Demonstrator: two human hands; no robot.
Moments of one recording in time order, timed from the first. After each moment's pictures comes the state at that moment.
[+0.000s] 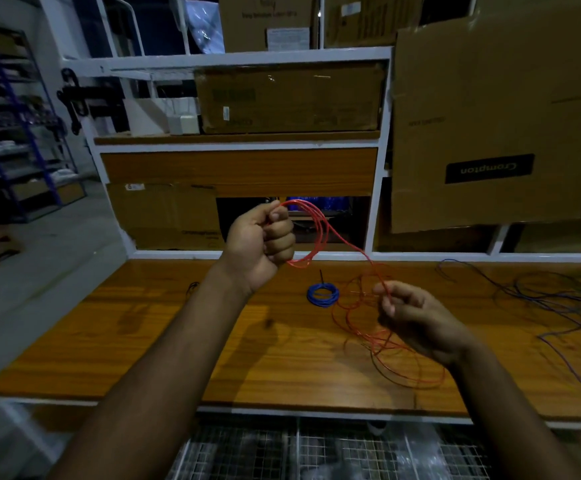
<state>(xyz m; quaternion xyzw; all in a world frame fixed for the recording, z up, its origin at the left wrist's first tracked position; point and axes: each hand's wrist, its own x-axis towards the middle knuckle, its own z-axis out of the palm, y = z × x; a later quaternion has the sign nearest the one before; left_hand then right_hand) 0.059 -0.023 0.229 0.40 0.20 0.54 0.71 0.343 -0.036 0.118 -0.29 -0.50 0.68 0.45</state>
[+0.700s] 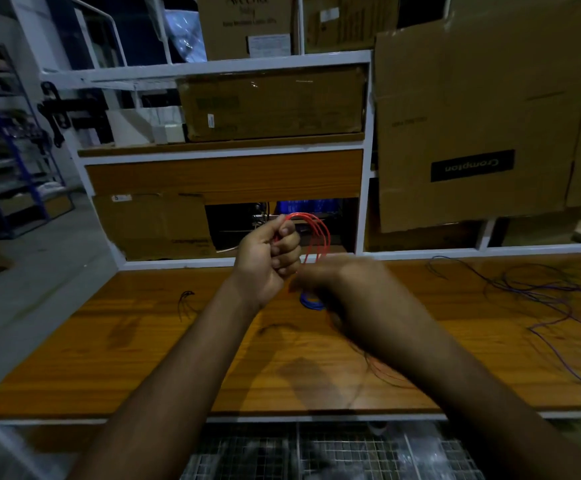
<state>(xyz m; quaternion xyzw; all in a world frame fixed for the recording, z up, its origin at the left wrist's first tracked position) 0.085 -0.023 0.214 0.43 0.22 0.54 0.69 0.240 -0.127 0.237 -0.41 -0.87 -0.01 0.28</state>
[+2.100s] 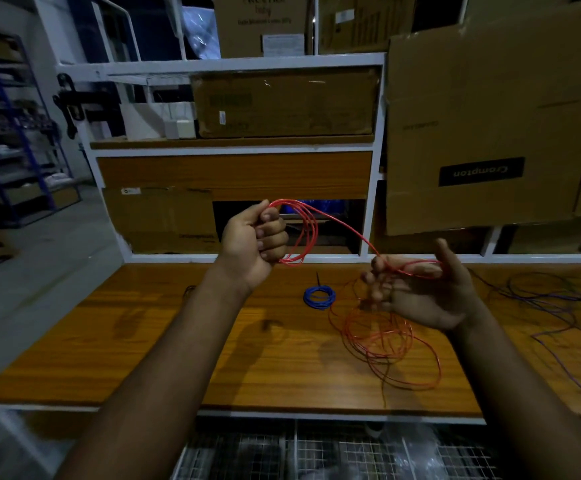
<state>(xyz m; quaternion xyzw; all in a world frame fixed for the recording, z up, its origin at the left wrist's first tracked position) 0.057 -0.022 0.231 0.38 0.20 0.56 0.71 0.346 -0.024 0.166 -0.03 -0.50 0.81 0.31</state>
